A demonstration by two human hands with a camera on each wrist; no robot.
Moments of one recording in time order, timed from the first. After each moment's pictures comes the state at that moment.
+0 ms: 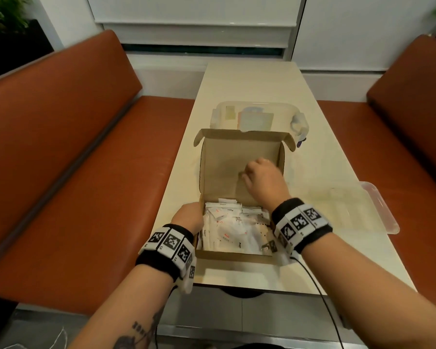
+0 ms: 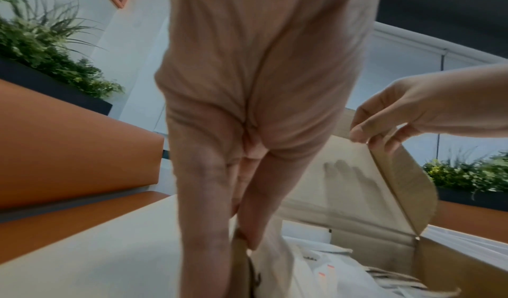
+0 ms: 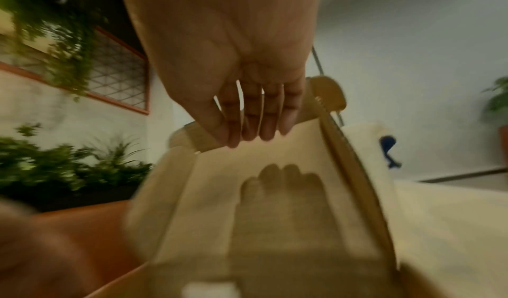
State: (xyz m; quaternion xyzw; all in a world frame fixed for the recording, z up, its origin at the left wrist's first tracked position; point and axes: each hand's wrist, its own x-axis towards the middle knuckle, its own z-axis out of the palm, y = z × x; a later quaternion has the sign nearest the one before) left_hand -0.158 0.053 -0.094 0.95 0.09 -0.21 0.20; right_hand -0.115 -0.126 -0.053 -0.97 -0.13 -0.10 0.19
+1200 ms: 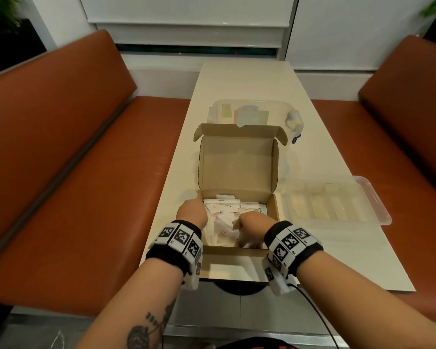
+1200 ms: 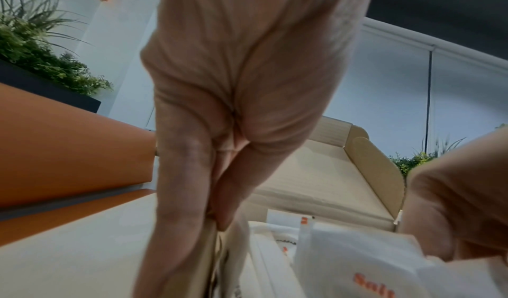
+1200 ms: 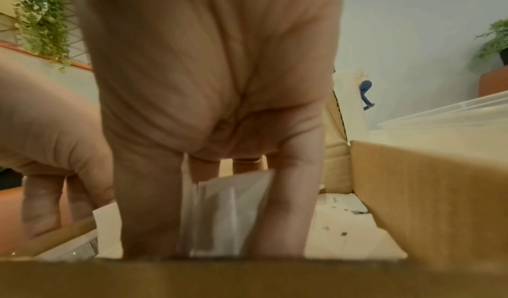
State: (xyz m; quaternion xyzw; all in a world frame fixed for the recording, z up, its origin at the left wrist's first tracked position) left_hand -0.156 0.042 -0.103 0.97 0.10 -0.15 0.12; right_hand -0.168 -0.116 -0.093 -0.92 -0.14 0.33 0.12
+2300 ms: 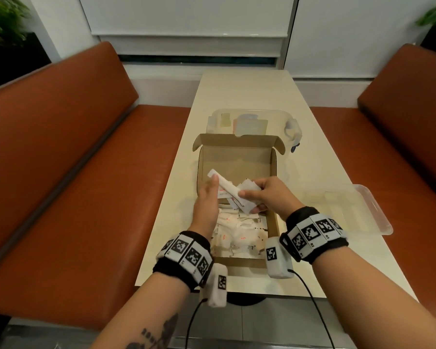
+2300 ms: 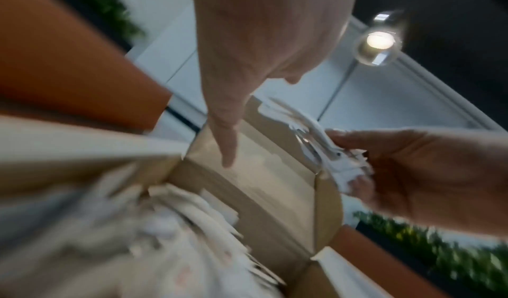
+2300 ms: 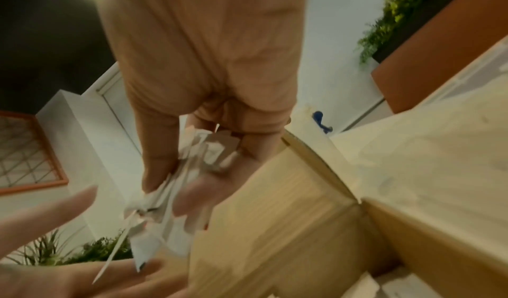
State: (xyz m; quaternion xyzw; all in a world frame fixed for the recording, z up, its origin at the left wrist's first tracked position) left_hand -0.159 0.004 -0.077 0.69 0.16 -0.03 0.71; right_hand -0.133 -0.151 -0.046 -0.80 -0.02 0.17 0.58
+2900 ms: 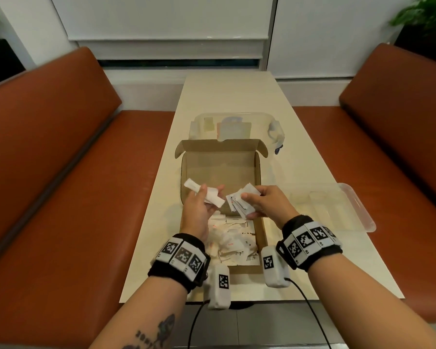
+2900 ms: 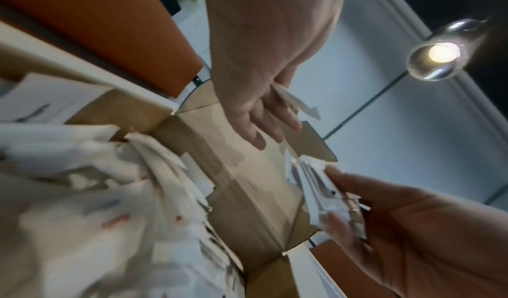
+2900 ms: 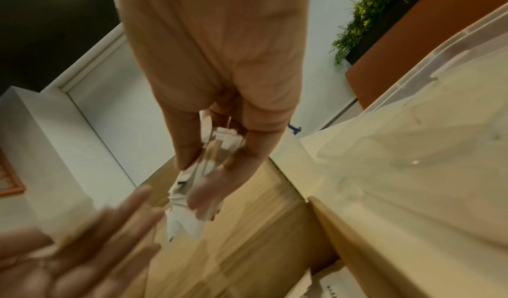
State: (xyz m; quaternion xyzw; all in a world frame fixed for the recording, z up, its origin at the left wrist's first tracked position) left_hand -0.140 -0.012 -0.083 0.55 0.13 0.00 0.83; right_hand -0.132 -0.176 -0.062 -0.75 0.08 0.13 0.64
